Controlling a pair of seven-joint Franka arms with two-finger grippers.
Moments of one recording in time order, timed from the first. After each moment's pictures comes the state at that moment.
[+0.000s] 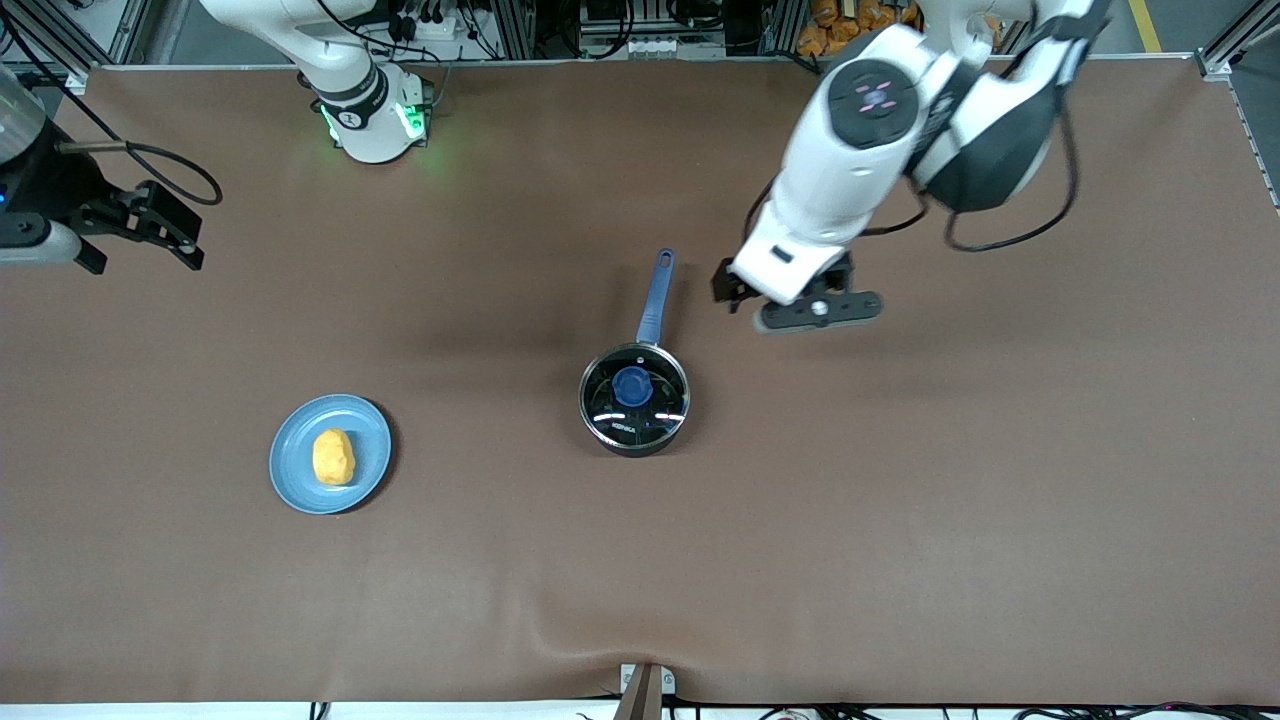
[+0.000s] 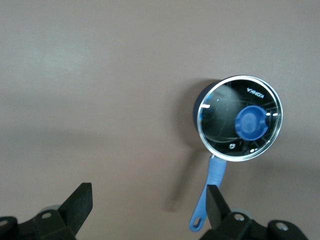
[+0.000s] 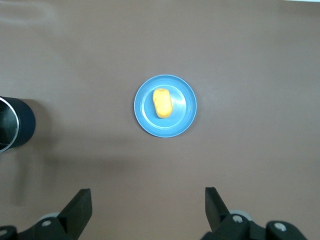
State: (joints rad) left arm -0.25 0.30 -0.44 -1.58 0.09 1.89 -0.83; right arm 0.13 -0.02 -0.02 -1.55 -0.04 1.60 0.05
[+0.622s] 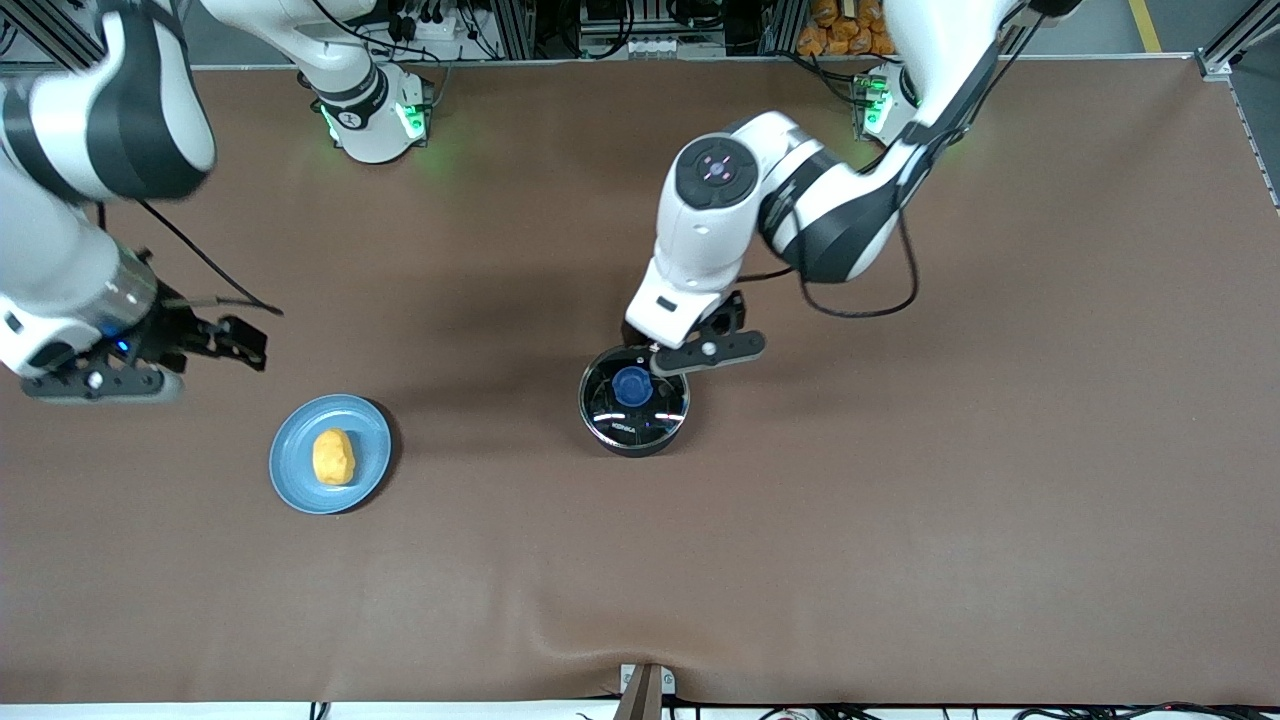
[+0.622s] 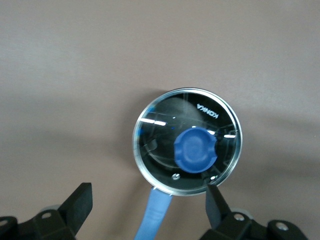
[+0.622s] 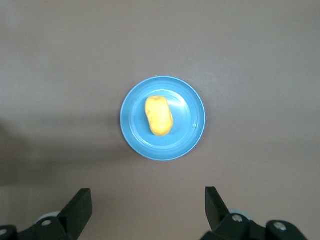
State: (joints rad) left arm -0.43 0.59 -0.40 -1.38 0.23 2.02 -1.06; right arm 0.08 0.17 -0.03 -1.72 -0.02 1.91 0.06
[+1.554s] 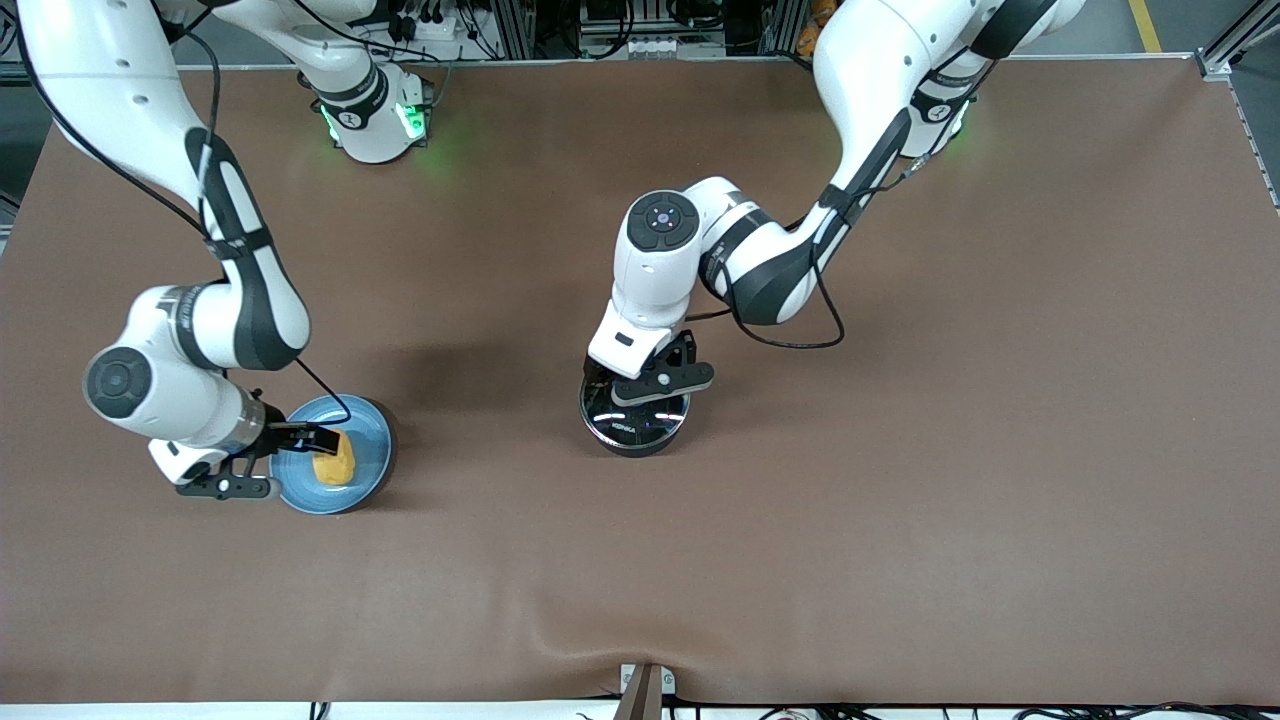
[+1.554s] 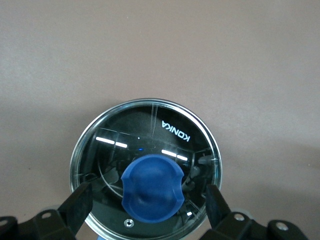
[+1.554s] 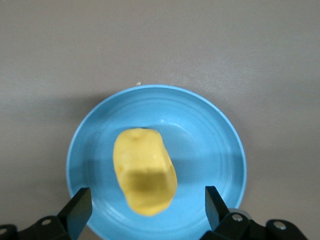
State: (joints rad) left arm -0.60 0.73 -0.24 -1.34 0.23 2.24 -1.14; right arm 0.04 0.54 -0.03 -1.79 0.04 2.34 0.01
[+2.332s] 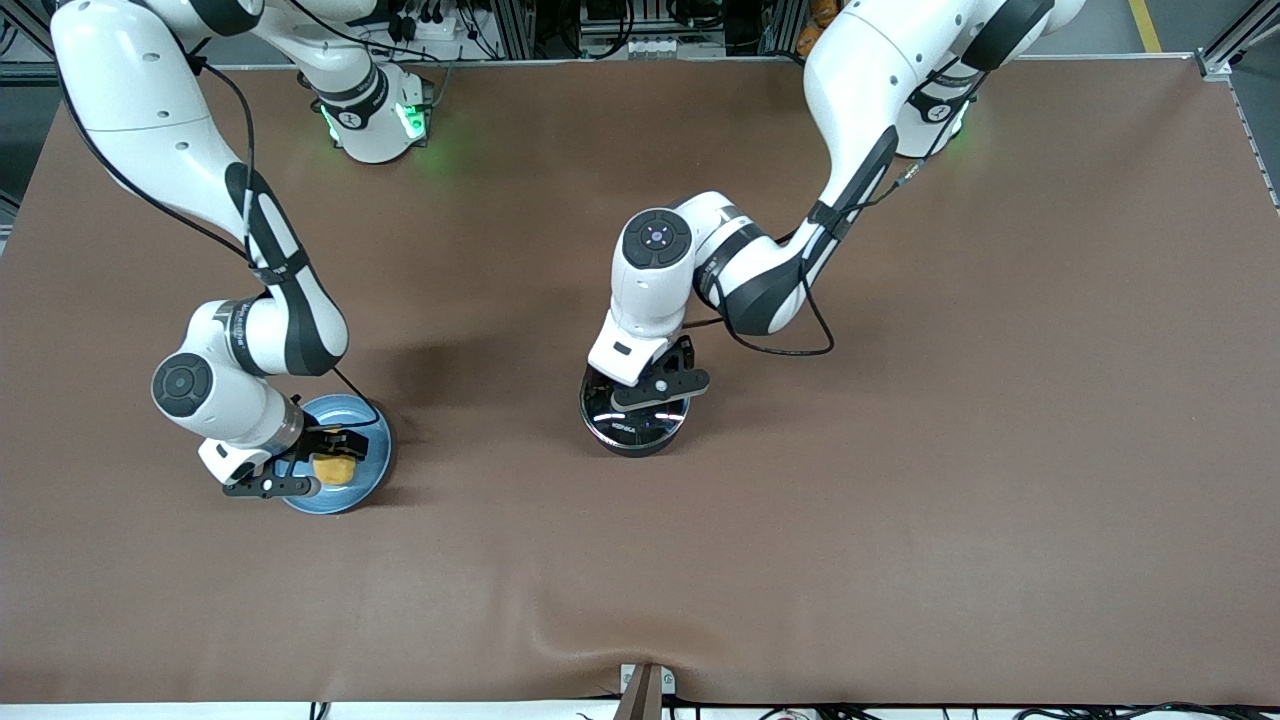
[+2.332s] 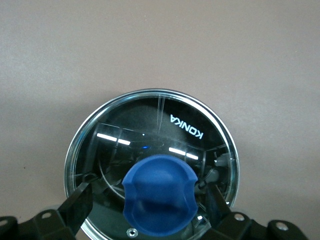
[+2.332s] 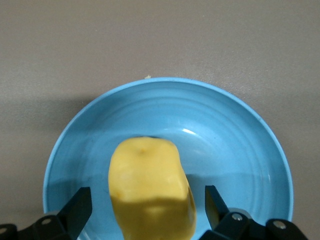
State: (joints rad) left arm -0.61 0.77 -0.23 -1.34 0.23 2.24 -1.14; right arm 0.05 0.62 -0.02 -1.83 0.04 2.50 -0.01
